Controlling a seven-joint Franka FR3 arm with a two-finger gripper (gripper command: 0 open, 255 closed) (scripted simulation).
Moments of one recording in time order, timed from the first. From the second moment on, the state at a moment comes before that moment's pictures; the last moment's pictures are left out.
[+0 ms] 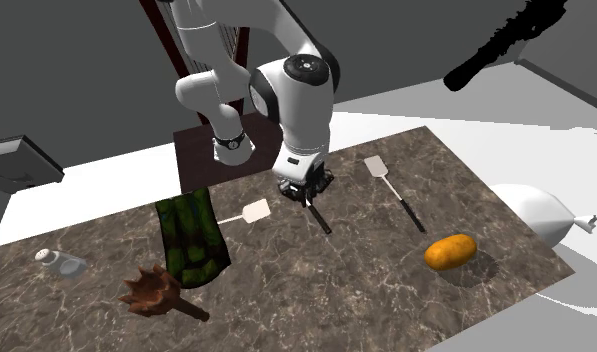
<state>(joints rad) -0.01 -0.14 0.24 -2.19 0.02 2.12 0.26</state>
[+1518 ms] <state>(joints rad) -0.09 -0.30 0.10 -2.18 0.03 1.95 0.03</state>
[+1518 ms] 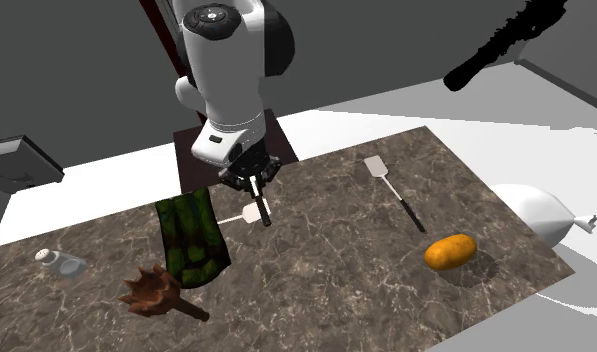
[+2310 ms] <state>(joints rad) -0.21 -0.34 -0.11 -2.22 -0.02 1.95 -0.26</state>
